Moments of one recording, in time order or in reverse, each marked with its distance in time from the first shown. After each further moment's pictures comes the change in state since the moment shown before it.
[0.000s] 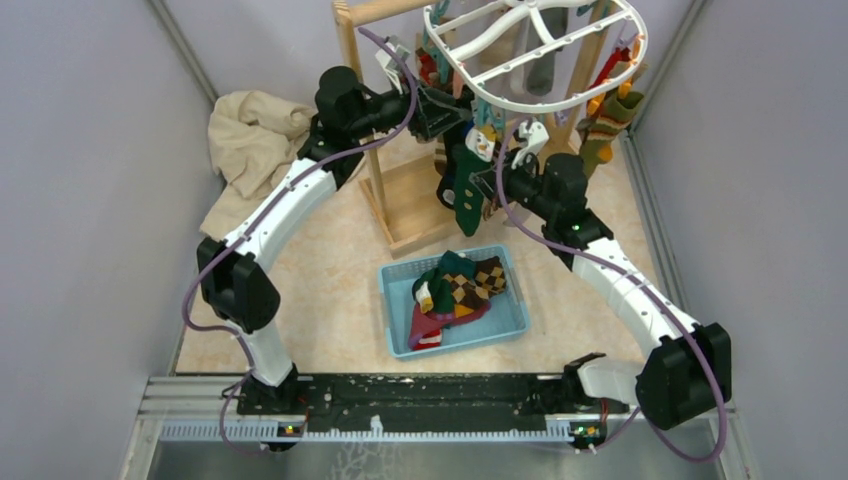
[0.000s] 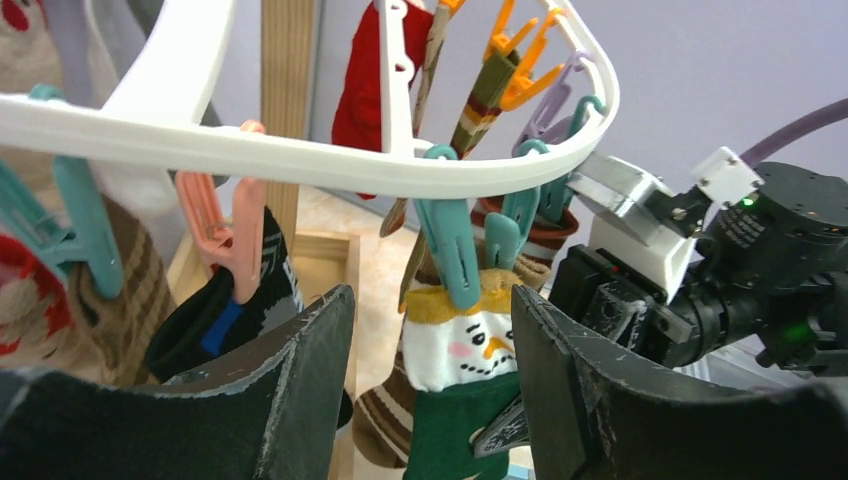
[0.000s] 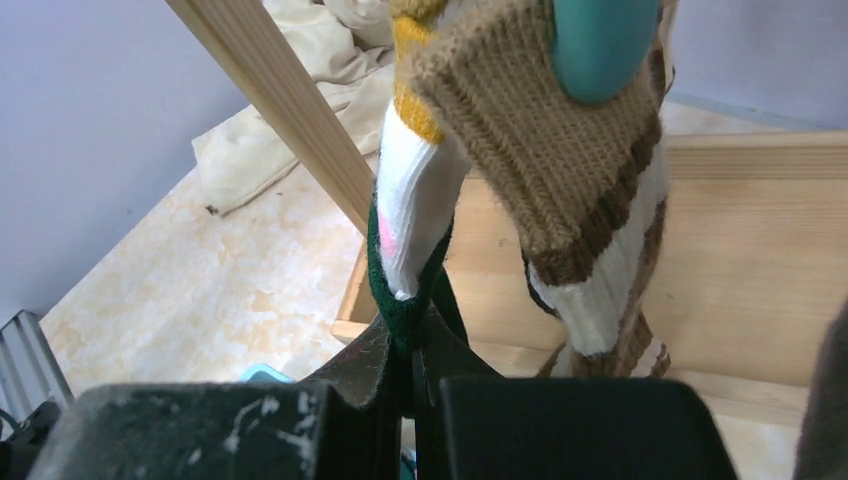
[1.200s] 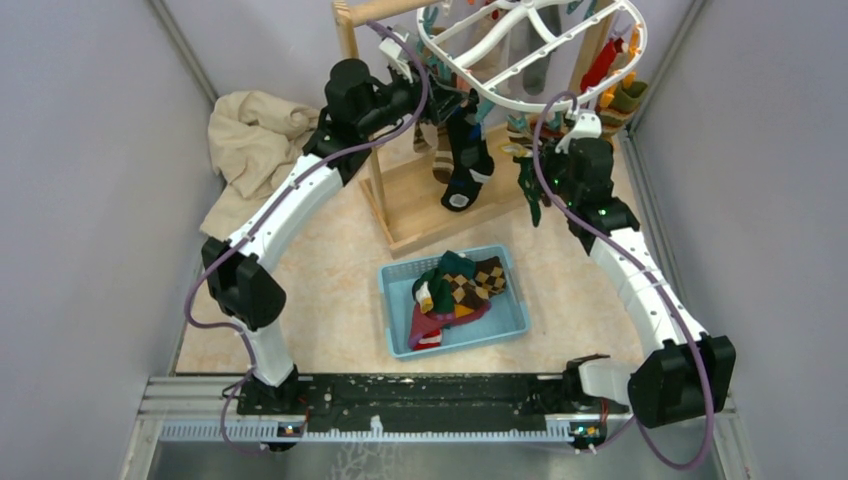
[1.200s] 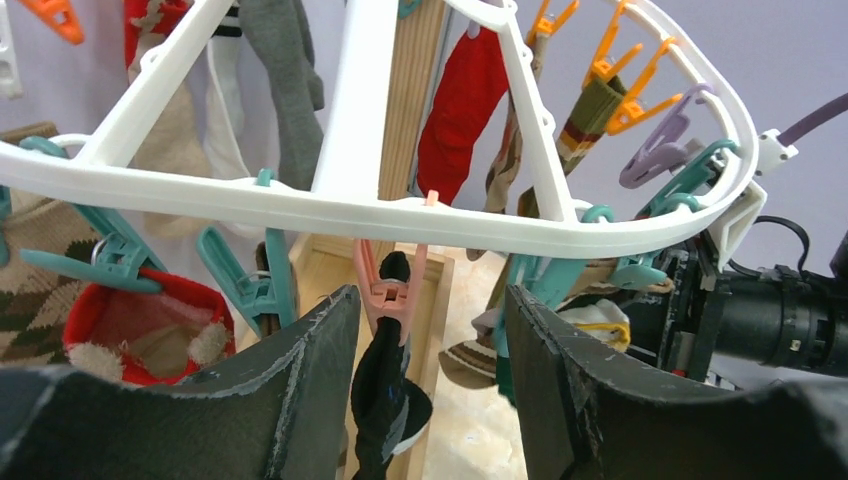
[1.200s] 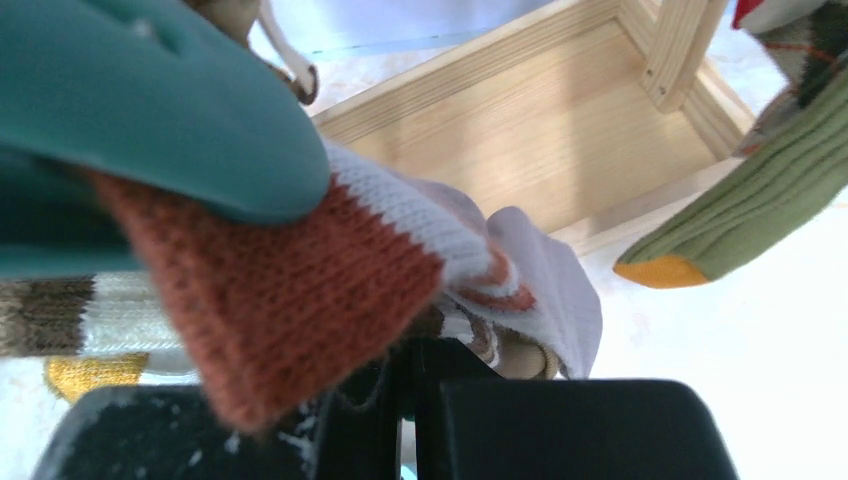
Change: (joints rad) left arm -0.048 0.035 0.111 -0.094 -0.266 0.112; right arm -0.169 0.002 0.129 -0.322 0.373 0.023
